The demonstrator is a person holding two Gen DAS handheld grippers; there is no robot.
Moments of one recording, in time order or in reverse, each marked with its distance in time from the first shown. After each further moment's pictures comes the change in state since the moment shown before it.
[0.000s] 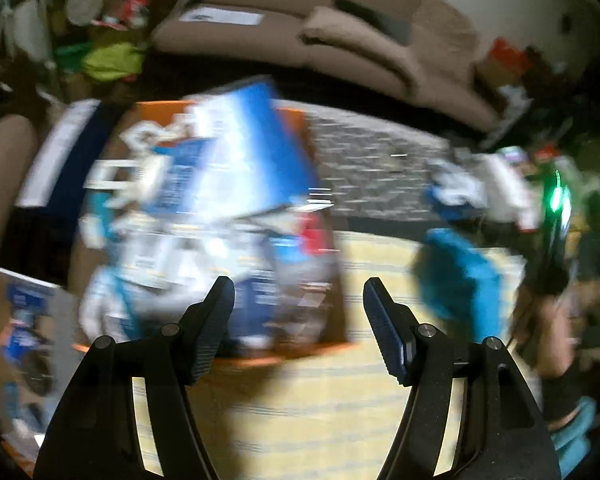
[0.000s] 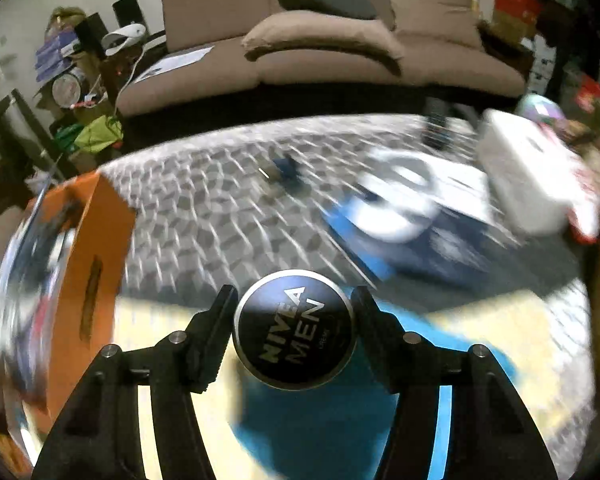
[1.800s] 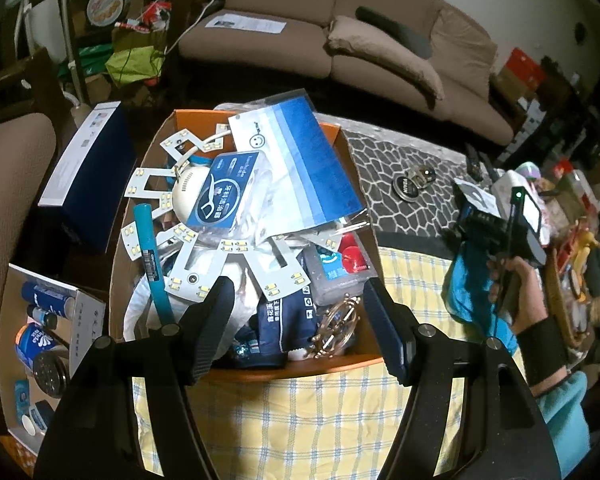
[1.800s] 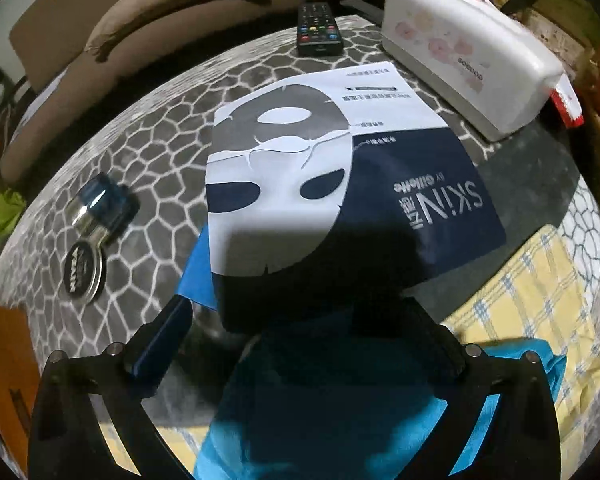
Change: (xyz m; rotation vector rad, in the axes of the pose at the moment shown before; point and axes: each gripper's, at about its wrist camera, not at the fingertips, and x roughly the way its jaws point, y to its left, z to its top) left arm -0.009 0.034 0.008 -0.036 -0.039 0.113; right arm 0.135 -0.057 0.059 0.403 0.174 -0.154
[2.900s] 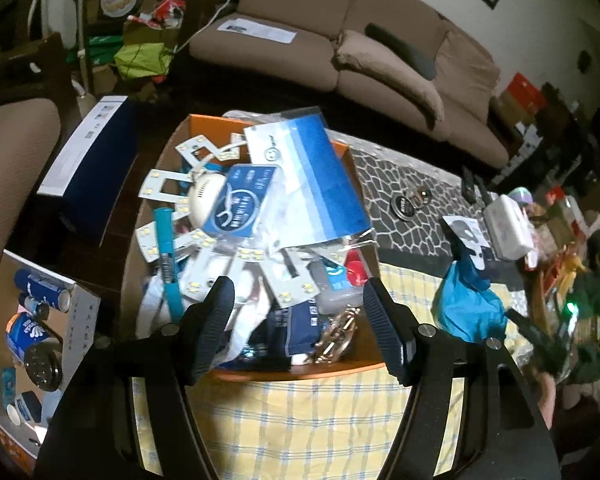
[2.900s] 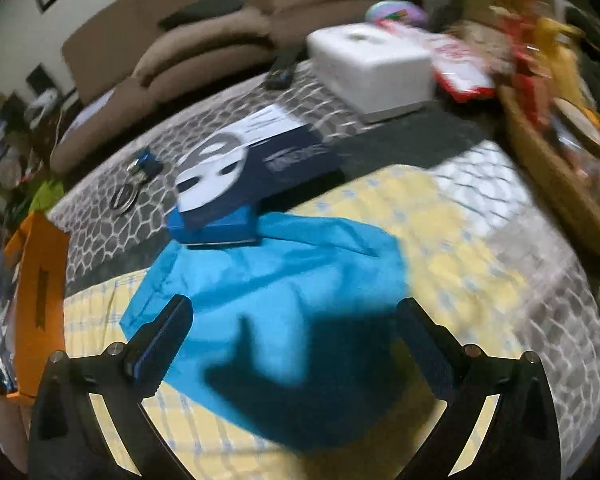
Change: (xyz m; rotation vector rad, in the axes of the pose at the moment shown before) left arm -0.011 0.018 0.002 -0.067 -0.031 -0.041; right arm -0.100 -0.097 -0.102 -0.112 -0.136 0.134
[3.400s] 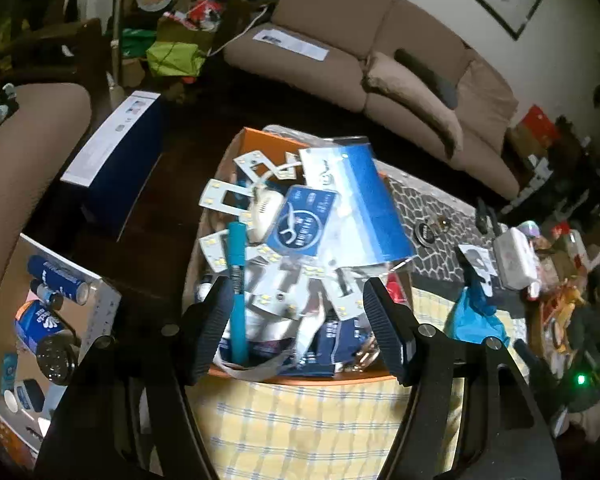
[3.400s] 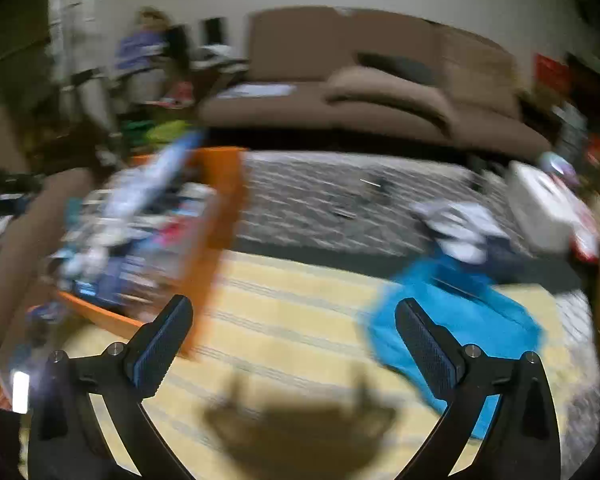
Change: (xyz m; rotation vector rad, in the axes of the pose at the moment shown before) left arm -0.023 0.055 0.006 -0.101 -0.044 0.016; right arm -0.074 0.145 -0.073 -0.407 -0.203 0.122
